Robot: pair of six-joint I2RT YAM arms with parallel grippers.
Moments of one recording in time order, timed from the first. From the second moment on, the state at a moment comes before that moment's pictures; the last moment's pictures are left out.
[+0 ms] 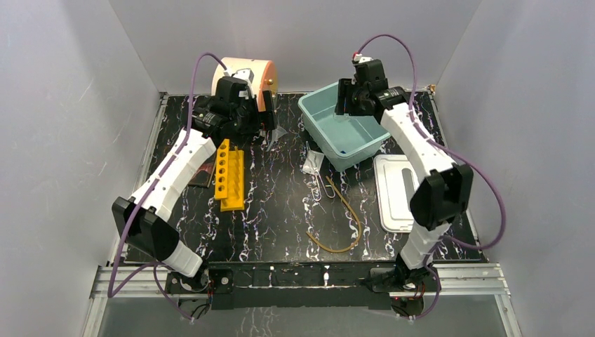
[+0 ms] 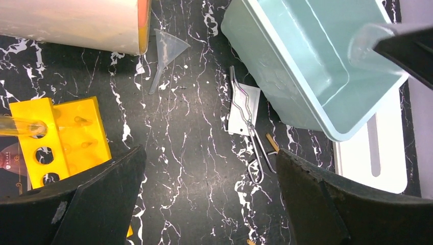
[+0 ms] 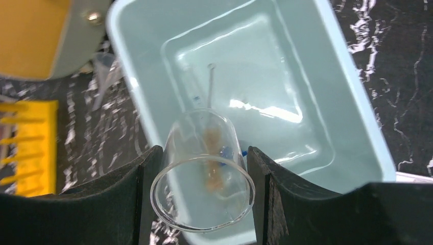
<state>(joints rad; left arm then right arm) -0.46 1.54 1.61 -0.71 -0.05 -0.42 0.40 1.73 1.76 -0.69 0.03 0.28</state>
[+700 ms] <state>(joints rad) -0.46 1.59 1.61 -0.69 0.10 -0.42 0.37 2.43 2.32 -0.77 0.21 0.17</state>
